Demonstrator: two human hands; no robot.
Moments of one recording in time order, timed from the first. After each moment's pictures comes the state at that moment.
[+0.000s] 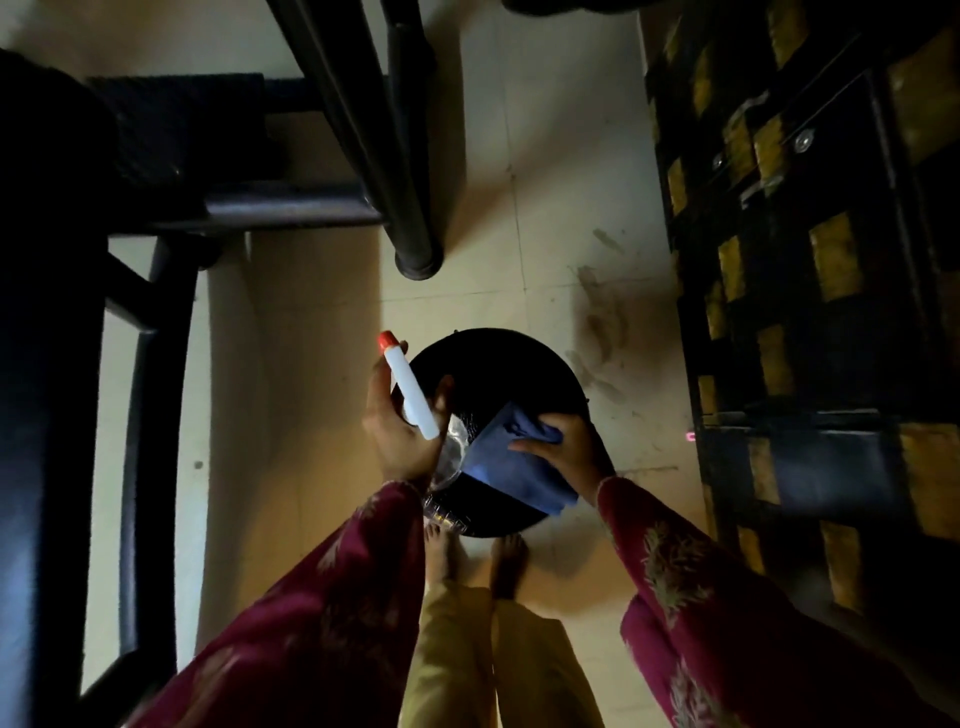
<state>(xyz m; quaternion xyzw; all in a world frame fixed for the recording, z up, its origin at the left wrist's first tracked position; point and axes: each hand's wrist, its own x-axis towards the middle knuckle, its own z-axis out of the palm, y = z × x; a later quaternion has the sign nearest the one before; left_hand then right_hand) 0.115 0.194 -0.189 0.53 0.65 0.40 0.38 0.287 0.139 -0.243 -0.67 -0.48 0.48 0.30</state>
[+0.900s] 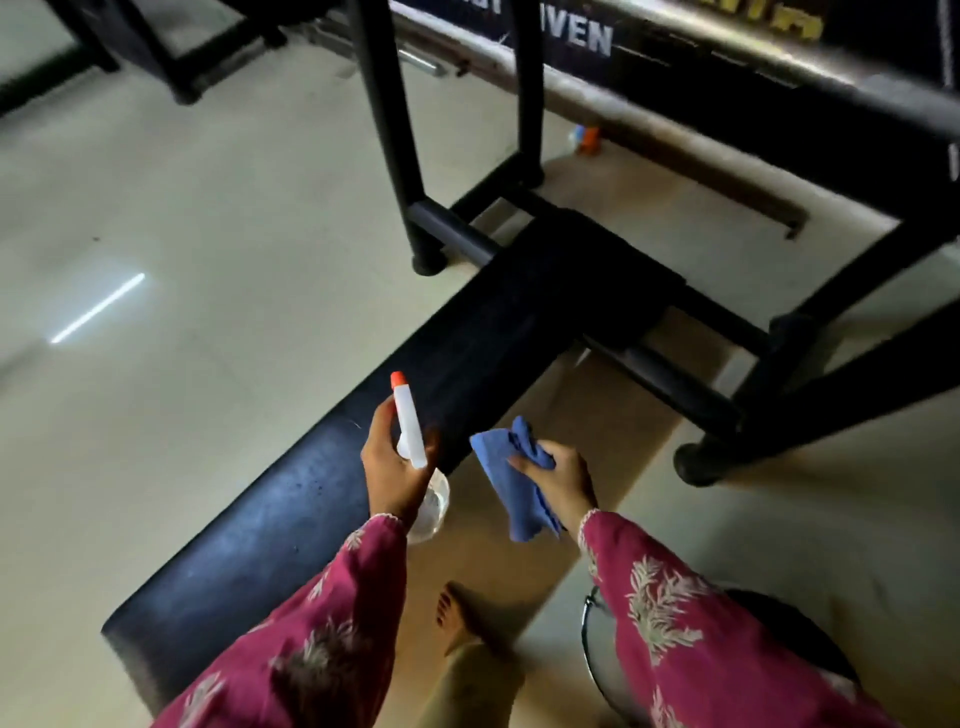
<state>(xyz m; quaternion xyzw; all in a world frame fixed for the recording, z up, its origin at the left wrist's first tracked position) -0.327 0.163 -0.041 0.27 0.77 0.54 0.19 -0.172 0.259 -0.085 -0.52 -0.59 0.60 0.15</state>
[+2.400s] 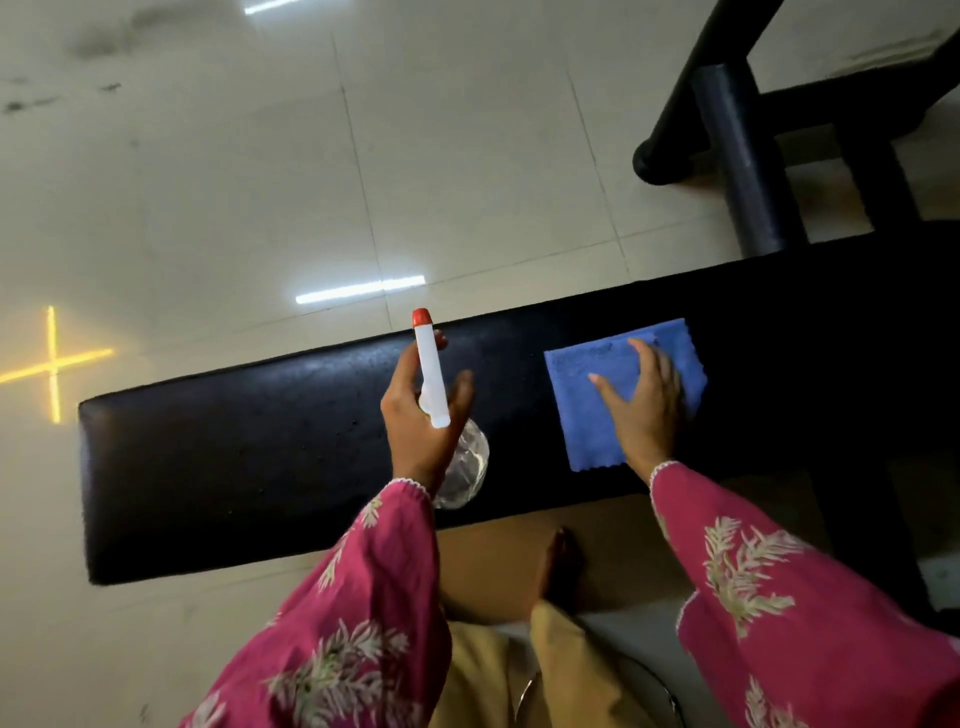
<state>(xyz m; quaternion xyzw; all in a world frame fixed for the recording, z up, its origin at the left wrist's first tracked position) -0.466 0.206 -0.207 -0.02 0.82 0.57 0.06 -0.401 0.404 -0.278 -0.36 -0.87 0.34 0.04</state>
